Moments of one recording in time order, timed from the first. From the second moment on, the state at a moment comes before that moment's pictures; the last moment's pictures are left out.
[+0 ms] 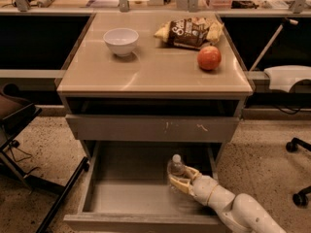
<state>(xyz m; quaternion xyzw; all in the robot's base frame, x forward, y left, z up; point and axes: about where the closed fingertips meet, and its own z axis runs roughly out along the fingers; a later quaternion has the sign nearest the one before) 0.525 -0.104 0.480 -0.27 0.70 0.29 0.59</state>
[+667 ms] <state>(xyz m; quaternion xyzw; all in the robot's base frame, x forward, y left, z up) 0.525 -0.104 0.480 -0.27 0.70 0.29 0.59</state>
